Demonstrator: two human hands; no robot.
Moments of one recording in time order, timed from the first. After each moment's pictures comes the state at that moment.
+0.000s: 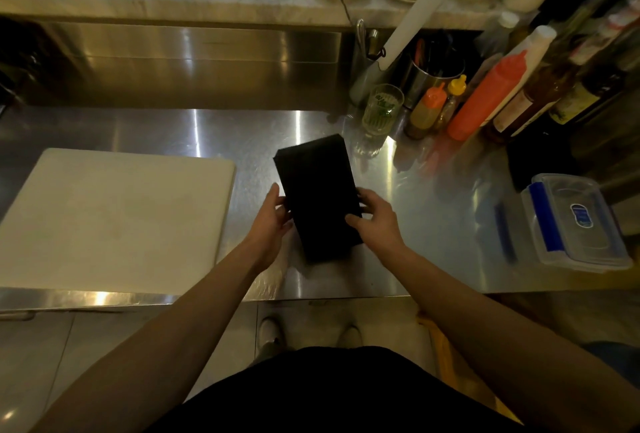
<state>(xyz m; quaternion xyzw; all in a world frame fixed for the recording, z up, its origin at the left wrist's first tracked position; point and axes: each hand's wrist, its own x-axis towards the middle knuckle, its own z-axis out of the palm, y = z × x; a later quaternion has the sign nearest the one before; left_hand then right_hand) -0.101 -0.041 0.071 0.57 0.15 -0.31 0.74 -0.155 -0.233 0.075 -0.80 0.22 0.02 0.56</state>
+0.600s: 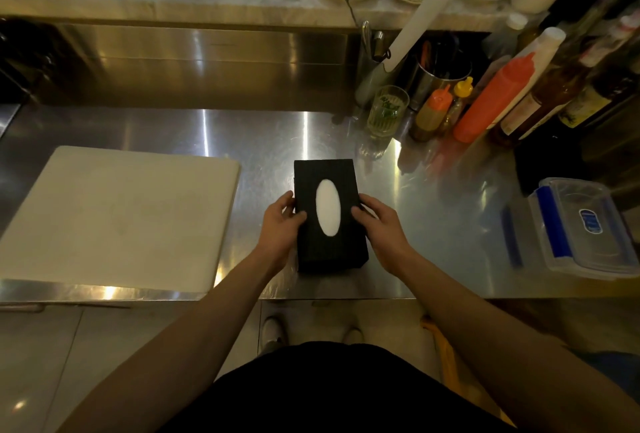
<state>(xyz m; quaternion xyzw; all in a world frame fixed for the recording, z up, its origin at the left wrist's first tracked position) -0.116 -0.056 0.076 0.68 0.08 -0.21 0.70 -0.160 -0.239 0.070 -0.66 0.23 0.06 0.71</state>
